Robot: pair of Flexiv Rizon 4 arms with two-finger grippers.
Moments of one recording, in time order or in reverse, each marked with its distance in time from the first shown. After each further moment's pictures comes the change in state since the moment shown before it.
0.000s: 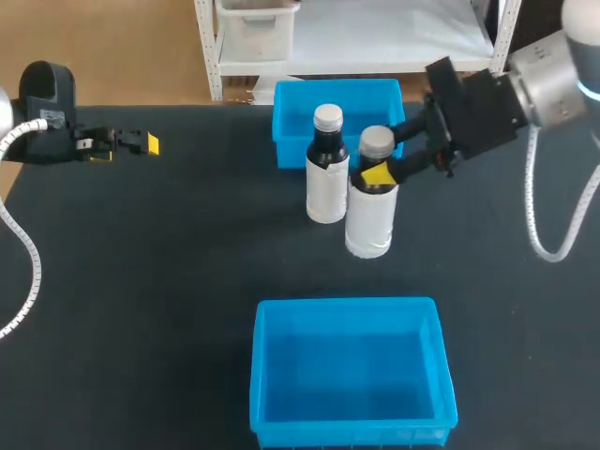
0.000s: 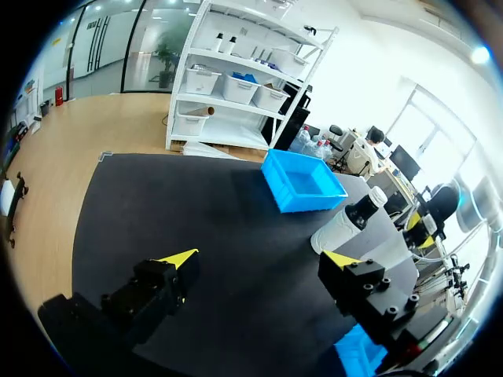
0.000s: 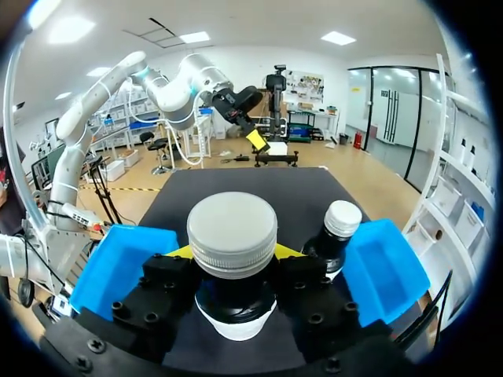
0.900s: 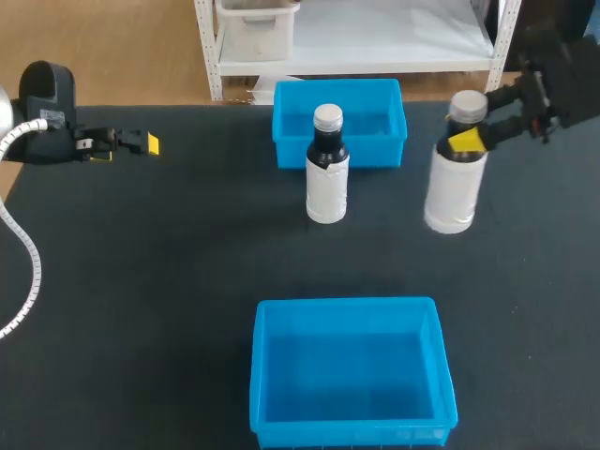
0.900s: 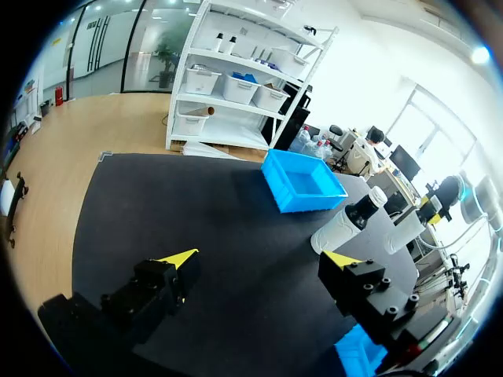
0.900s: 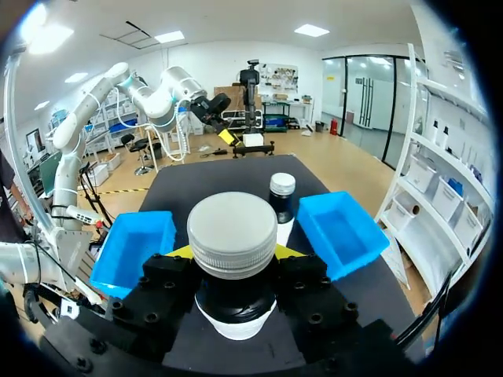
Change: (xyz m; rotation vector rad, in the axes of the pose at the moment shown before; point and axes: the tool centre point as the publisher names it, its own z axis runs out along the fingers) left arm 0.000 0.000 0.000 0.000 0.000 0.000; right arm 0.023 -0.018 -0.113 0.116 0.042 0.087
